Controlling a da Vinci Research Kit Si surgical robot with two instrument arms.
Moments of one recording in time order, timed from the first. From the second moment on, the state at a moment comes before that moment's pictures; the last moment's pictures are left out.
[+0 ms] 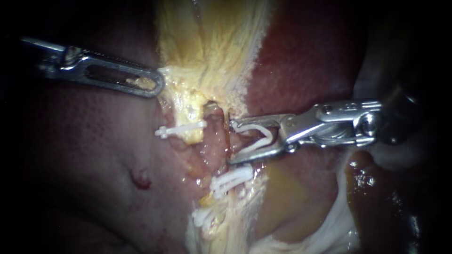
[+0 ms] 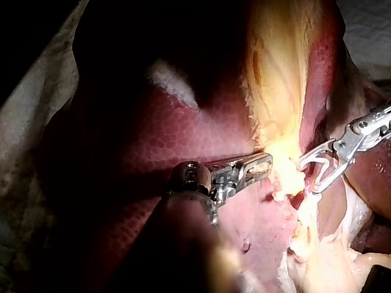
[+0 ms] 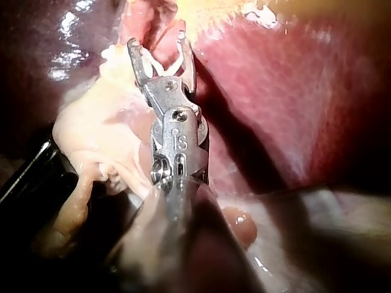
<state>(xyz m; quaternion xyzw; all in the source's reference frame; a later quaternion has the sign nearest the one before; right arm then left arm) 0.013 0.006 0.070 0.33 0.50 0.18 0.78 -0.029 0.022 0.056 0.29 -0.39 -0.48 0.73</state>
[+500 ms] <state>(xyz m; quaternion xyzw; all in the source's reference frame) 0.014 0.007 0.072 0.36 0.51 0.21 0.75 -0.029 0.022 0.056 0.28 -0.39 -0.49 0.73</state>
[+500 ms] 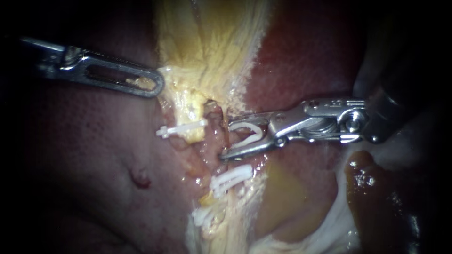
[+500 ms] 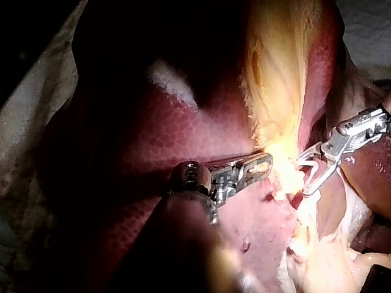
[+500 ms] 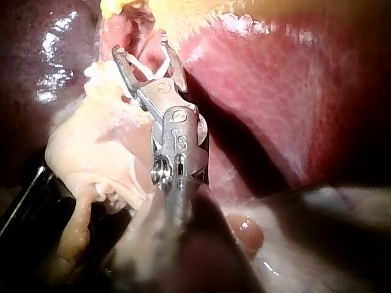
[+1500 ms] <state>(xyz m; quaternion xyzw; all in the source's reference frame) 0.015 0.007 0.070 0.43 0.58 0.23 0.65 -0.029 0.022 0.056 0.28 -0.39 -0.49 0.73</state>
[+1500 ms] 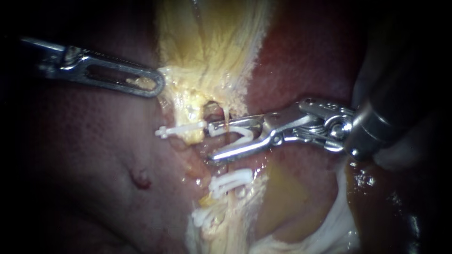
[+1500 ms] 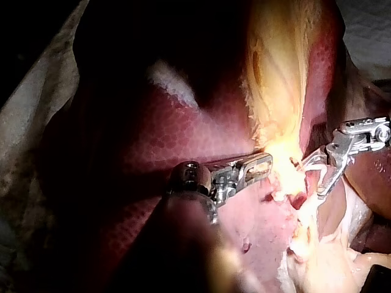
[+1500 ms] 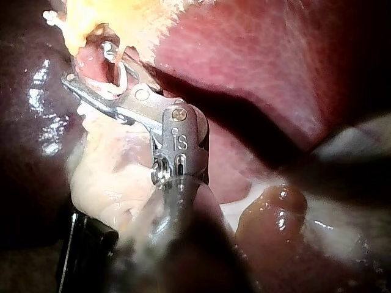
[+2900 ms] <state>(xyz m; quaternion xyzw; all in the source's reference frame) 0.015 0.008 0.065 0.49 0.61 0.22 0.58 -0.029 0.022 0.056 0.28 -0.39 -0.49 0.73</state>
